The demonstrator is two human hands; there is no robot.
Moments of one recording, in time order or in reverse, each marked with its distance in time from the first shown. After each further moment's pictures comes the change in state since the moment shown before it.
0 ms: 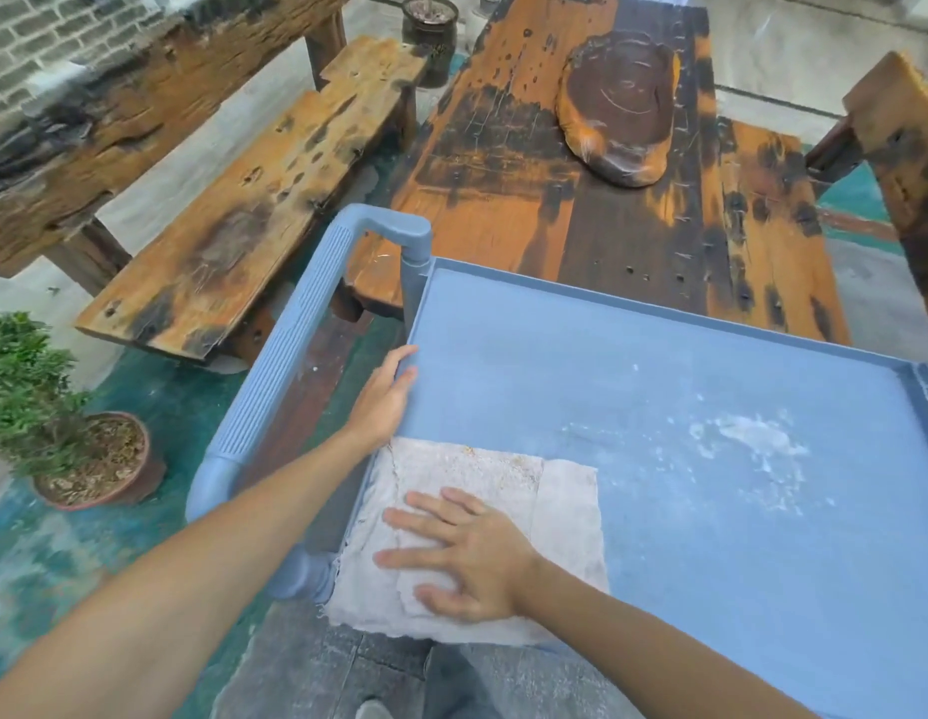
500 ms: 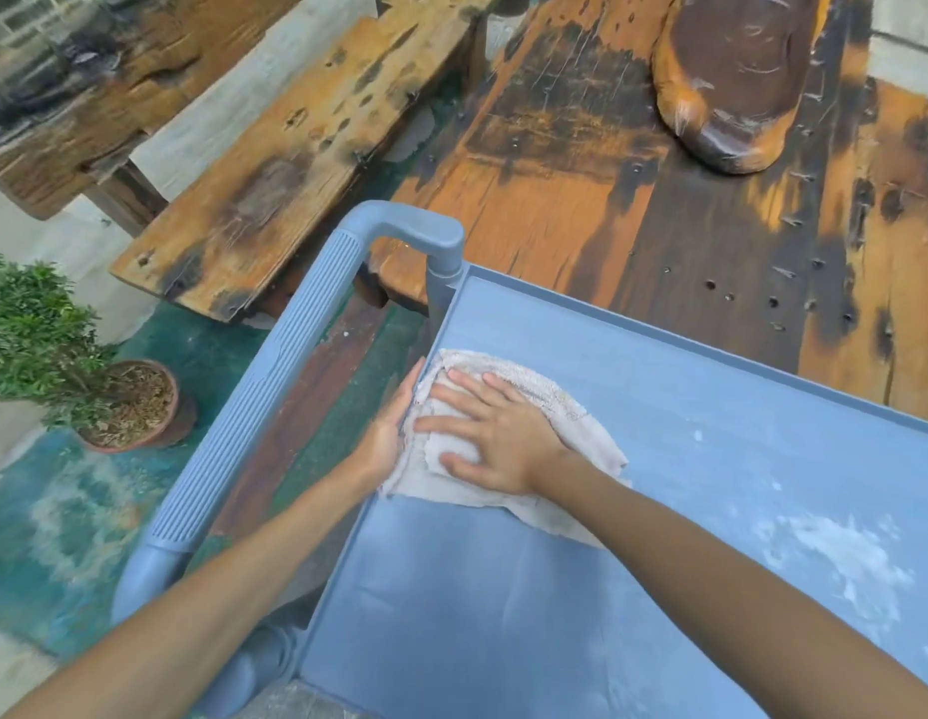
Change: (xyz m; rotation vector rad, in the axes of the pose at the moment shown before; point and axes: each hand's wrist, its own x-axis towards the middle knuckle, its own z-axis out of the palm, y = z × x) left_hand 0.019 0.011 0.015 -0.620 0.014 -0.122; right_hand 0.100 0.170 -0.056 -0.021 0.104 0.047
